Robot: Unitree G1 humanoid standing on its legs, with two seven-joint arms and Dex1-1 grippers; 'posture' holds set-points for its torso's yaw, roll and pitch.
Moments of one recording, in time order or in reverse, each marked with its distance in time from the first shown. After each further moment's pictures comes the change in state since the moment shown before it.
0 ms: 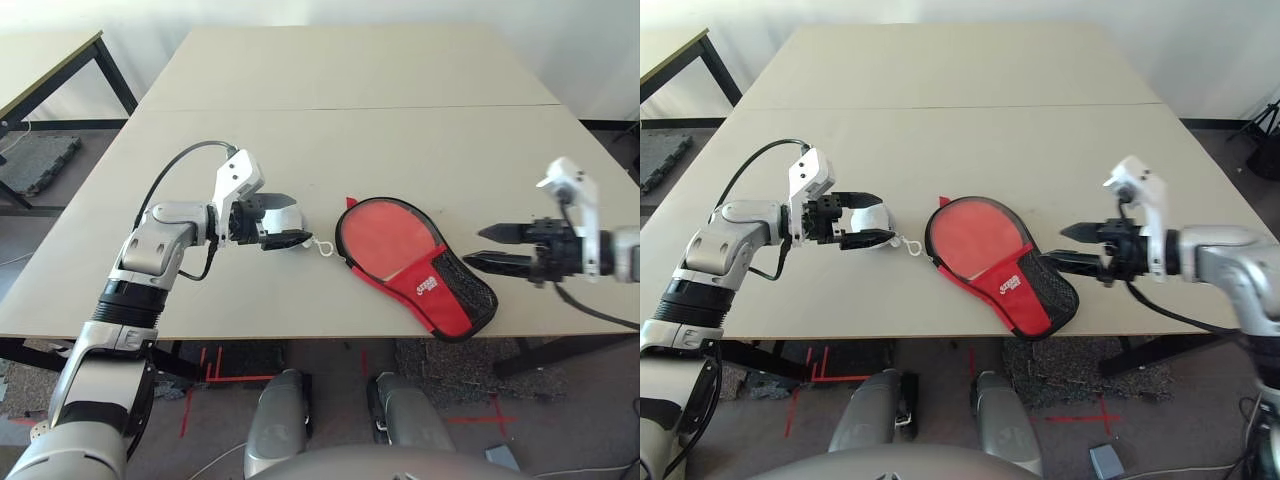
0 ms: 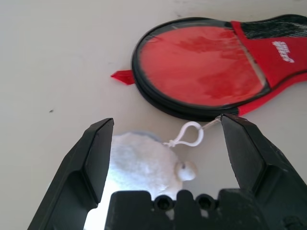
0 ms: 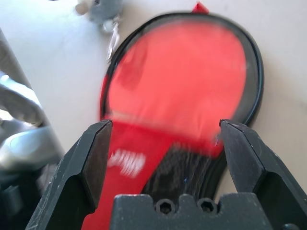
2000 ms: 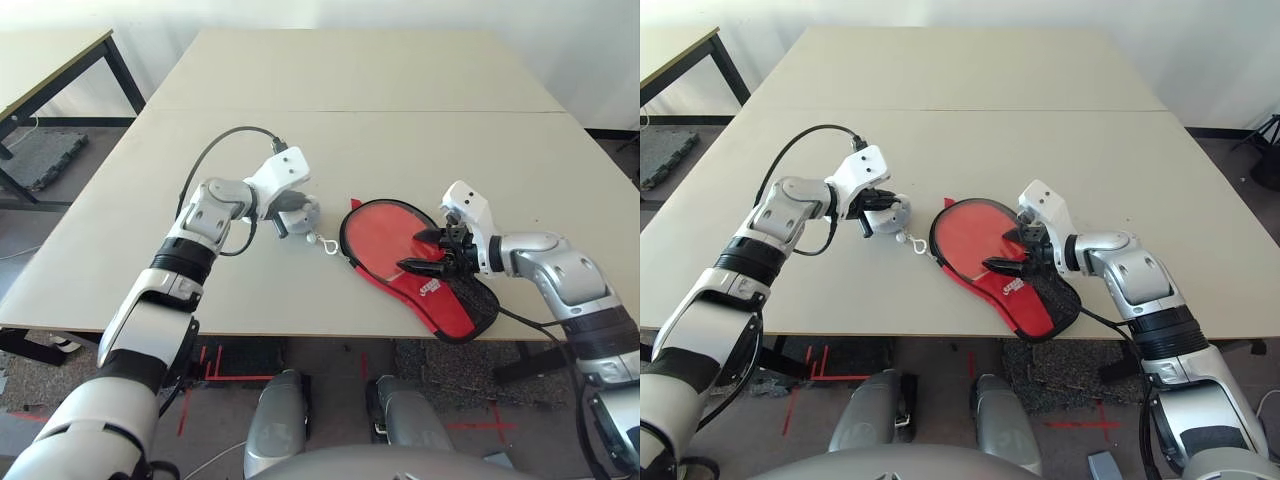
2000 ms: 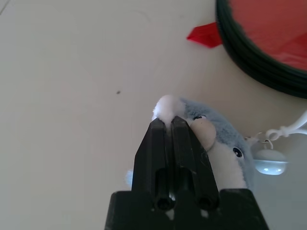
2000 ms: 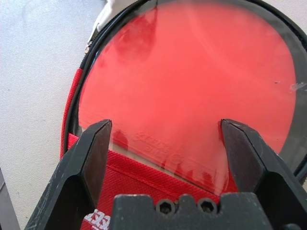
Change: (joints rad) left arm -0.362 -0.193 -0.188 0.593 0.414 -0.290 0.228; right arm 0.008 0.187 0.110 0.093 -0.242 -0.130 -0.028
